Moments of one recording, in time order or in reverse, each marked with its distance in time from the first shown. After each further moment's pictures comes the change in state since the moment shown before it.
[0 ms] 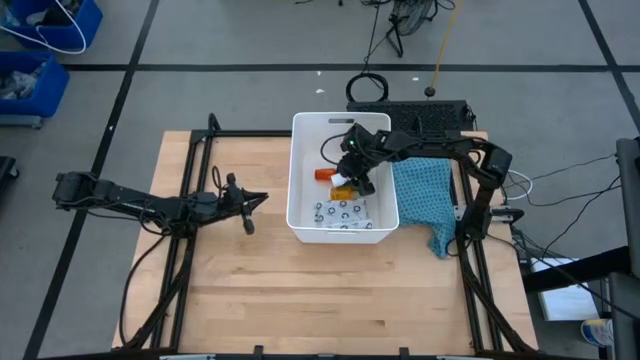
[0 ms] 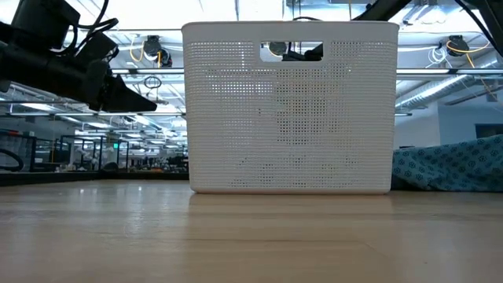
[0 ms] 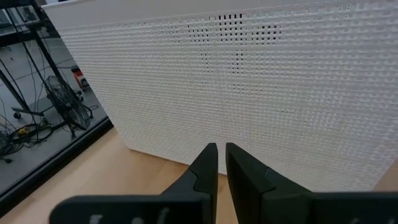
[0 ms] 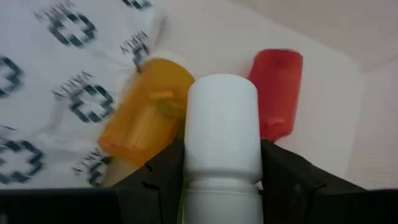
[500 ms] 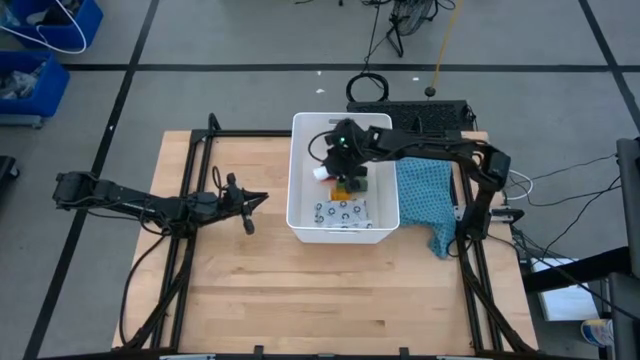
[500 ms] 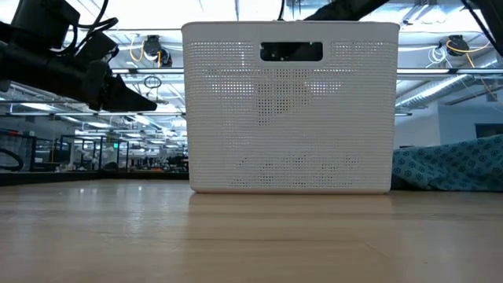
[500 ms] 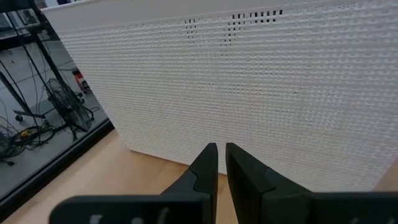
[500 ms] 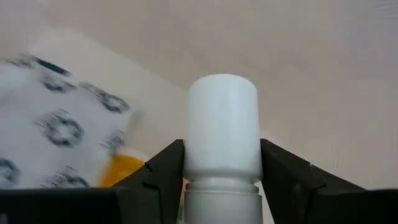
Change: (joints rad) left arm 0.000 0.000 0.000 0.001 0.000 0.015; right arm 0.077 -0.029 0.188 -0.006 0.070 -0.004
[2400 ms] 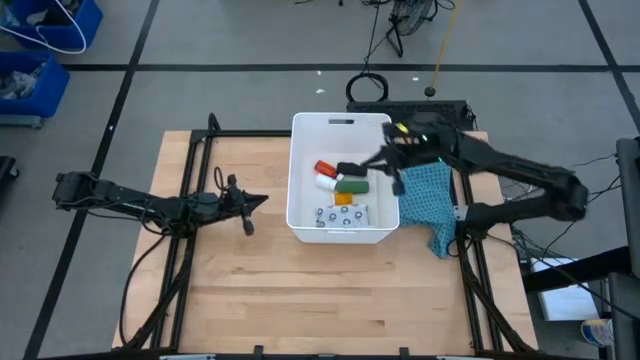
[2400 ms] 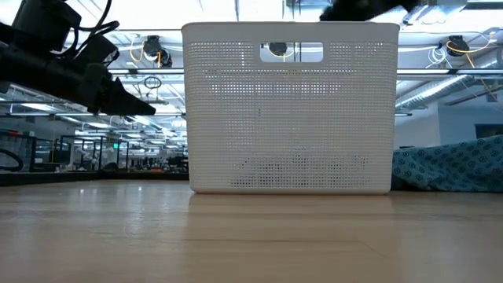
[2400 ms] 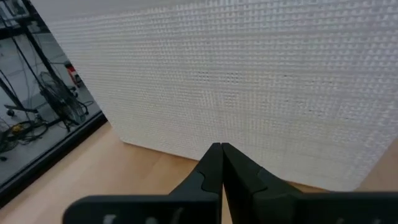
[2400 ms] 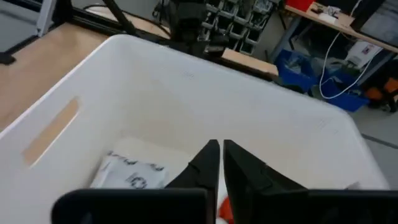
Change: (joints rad) left arm 0.001 0.000 0.000 -0.034 0.024 -0.021; right arm -0.001 -0.647 -0.297 0.071 -0.140 0.307
